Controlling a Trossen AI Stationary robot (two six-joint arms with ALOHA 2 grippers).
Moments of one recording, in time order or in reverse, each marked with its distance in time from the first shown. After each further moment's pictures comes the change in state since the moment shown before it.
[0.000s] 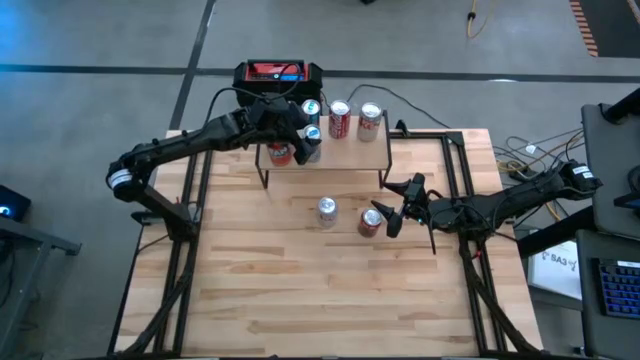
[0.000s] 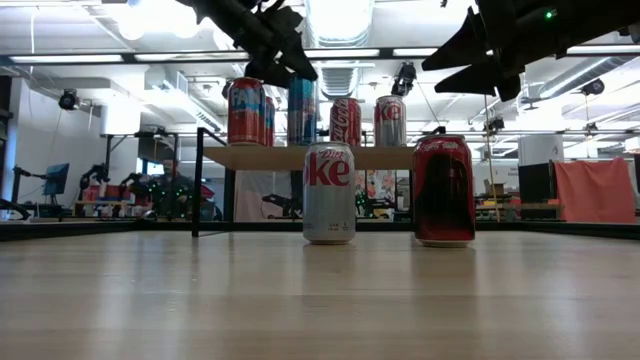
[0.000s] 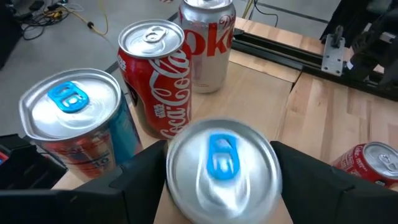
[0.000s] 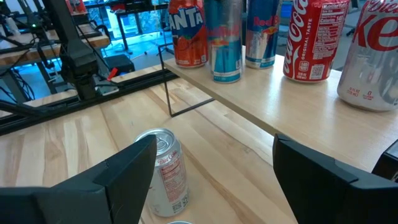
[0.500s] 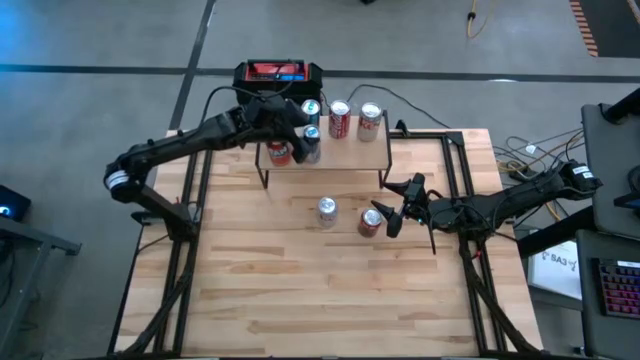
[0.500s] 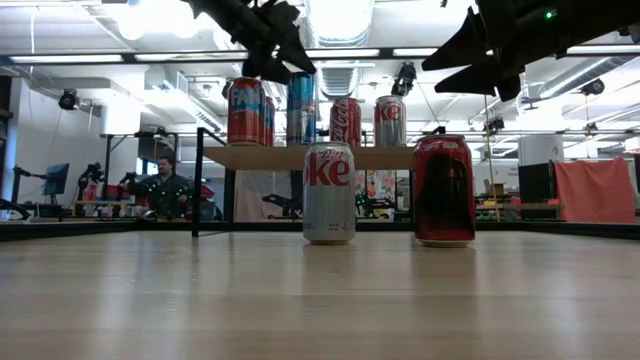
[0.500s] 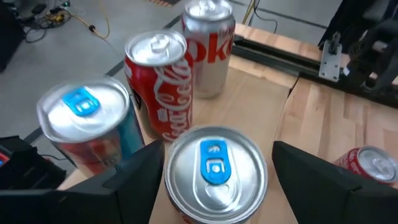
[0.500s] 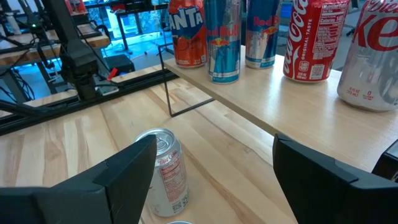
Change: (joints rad) left arm 0.000 -0.021 0.007 -0.012 0.000 -0.008; right arm 0.000 0.000 0.000 0.000 0.000 0.000
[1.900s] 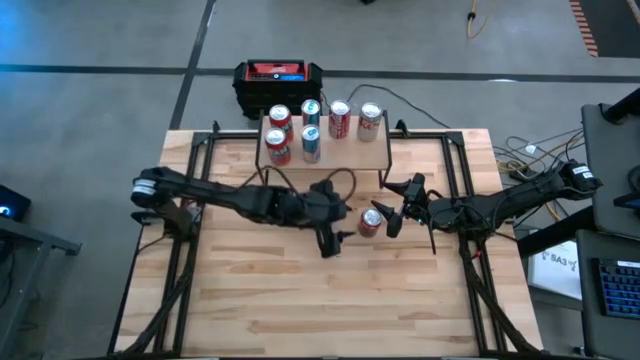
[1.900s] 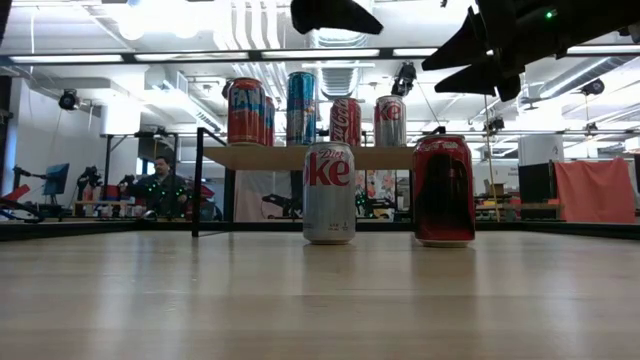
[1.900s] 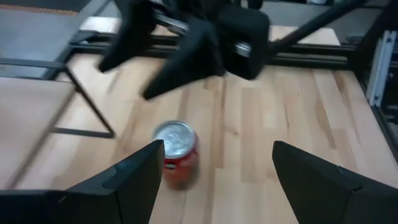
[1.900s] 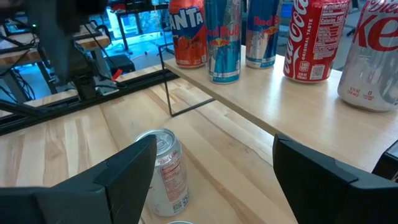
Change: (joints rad) left arm -0.613 0.220 0.129 0.051 -0.246 -0.115; right arm 0.000 0.000 0.000 0.000 0.000 0.000
